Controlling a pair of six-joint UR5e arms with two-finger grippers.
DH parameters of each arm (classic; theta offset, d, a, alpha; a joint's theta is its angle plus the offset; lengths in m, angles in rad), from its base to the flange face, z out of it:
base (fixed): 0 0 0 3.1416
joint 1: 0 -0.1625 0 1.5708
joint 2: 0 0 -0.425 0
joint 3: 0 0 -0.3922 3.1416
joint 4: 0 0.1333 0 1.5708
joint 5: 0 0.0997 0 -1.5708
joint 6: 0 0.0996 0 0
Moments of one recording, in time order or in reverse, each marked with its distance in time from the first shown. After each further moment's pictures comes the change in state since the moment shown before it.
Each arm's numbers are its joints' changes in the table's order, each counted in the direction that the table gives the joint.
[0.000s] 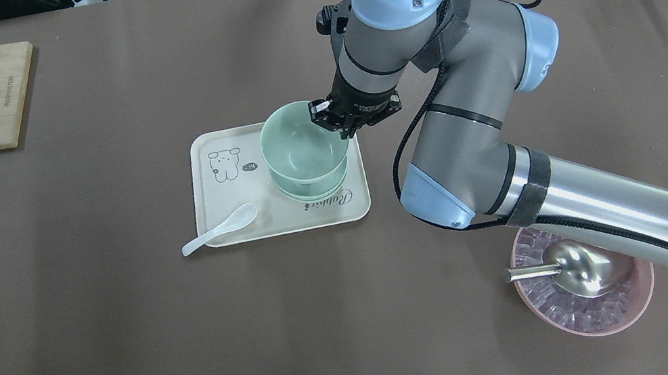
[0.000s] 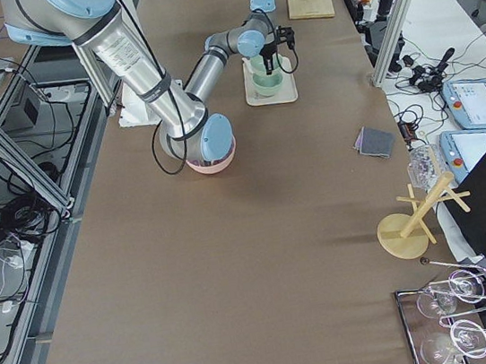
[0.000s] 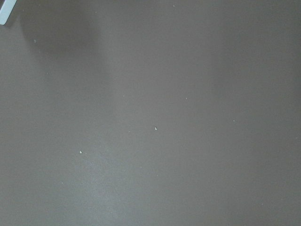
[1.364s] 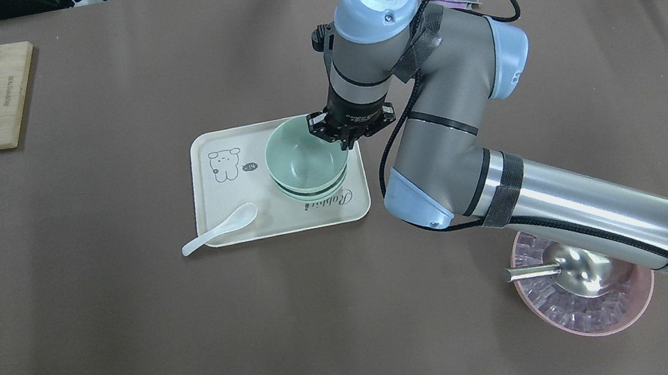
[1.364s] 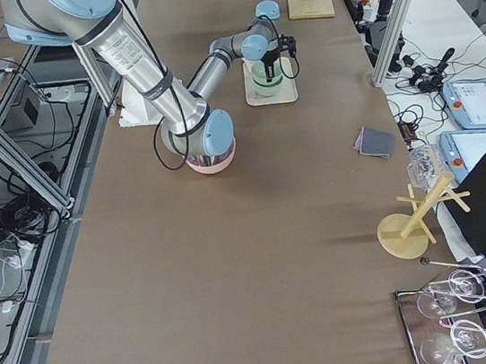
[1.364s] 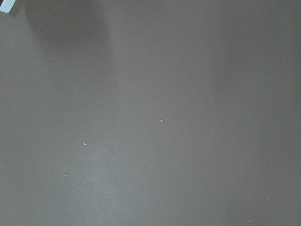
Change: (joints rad) left arm 0.008 -0.015 0.002 -0.002 0.000 0.002; right arm 0.020 -0.031 0.097 0.000 0.008 0.000
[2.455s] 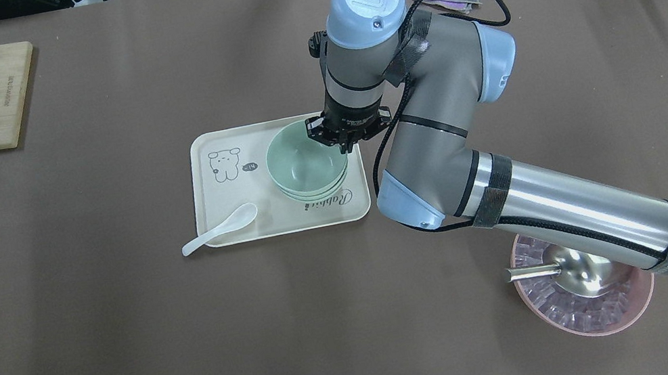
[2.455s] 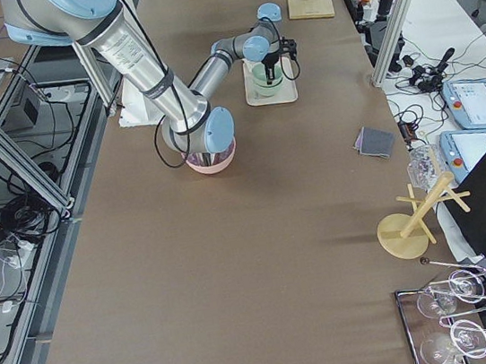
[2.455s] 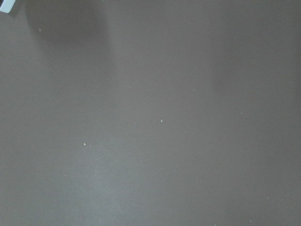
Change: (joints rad) left arm 0.000 0.000 0.001 0.000 0.000 0.001; right arm 0.007 -0.014 0.042 0.001 -0.001 -0.008
